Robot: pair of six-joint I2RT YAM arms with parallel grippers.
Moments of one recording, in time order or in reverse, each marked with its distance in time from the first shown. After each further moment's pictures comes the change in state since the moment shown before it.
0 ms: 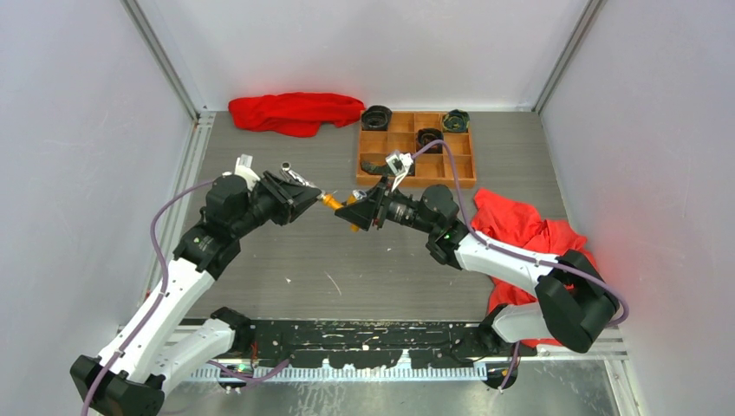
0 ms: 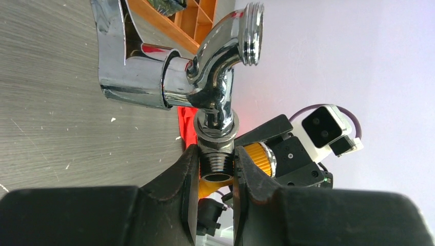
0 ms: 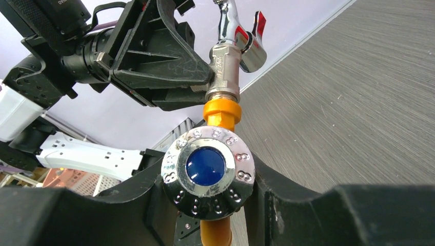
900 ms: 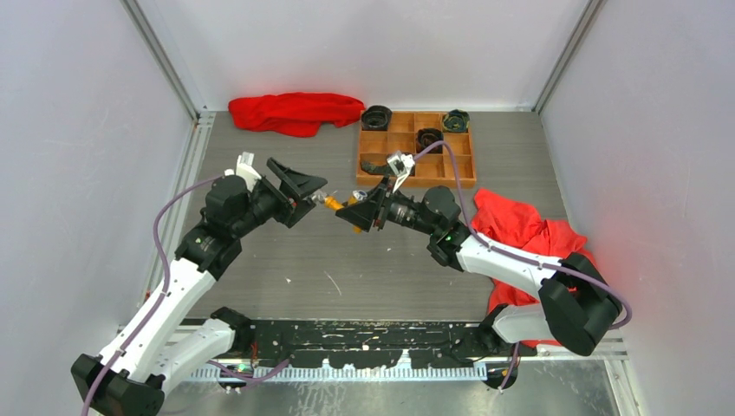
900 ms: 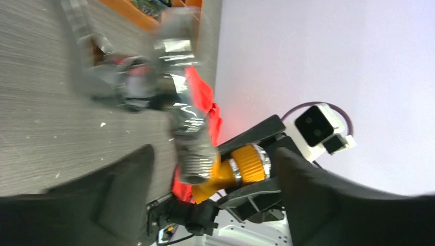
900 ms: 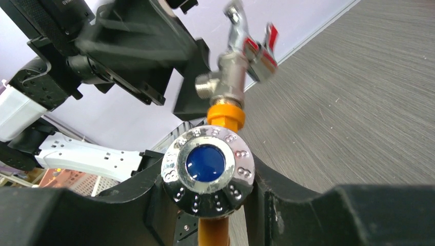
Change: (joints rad) left arm 0.001 0.002 -0.014 0.052 0.020 0.023; right arm 0.005 -0.022 -0.010 0.000 0.018 -0.011
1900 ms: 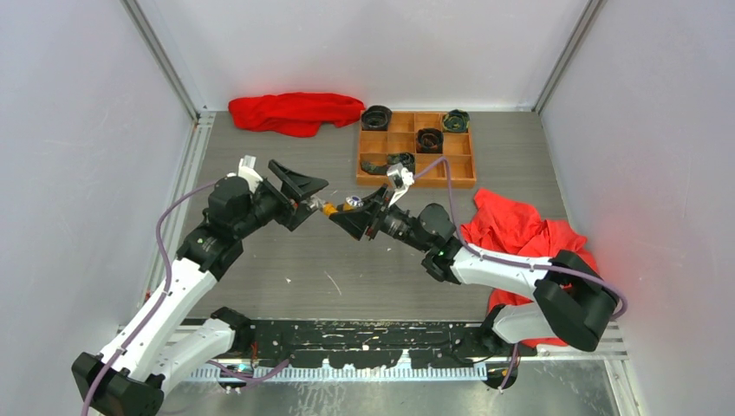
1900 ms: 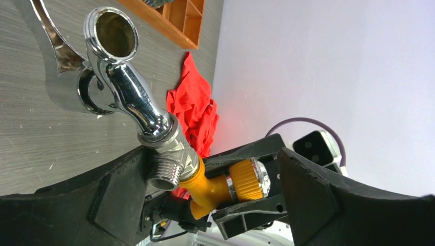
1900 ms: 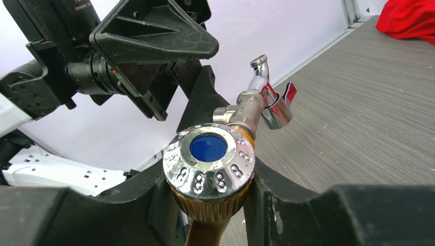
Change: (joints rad) left arm -0.010 0.000 -0.011 0.016 0.007 -0.055; right arm 0.116 0.008 -0.061 0.146 0.199 -0.079
